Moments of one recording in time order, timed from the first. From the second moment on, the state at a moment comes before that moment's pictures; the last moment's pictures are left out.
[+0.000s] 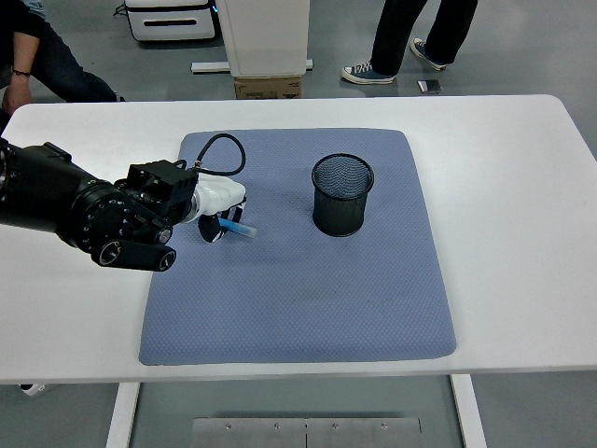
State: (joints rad) left arm -1.73 0.08 1.04 -1.29 0.60 0.37 0.21; right arm 0.04 0.00 0.23 0.21 -0.09 0.05 0.16
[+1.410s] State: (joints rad) left arm -1.87 0.10 0.98 -1.25 0.55 0.27 0.19; right arm 0.04 0.00 0.23 0.21 -0.09 0.05 0.16
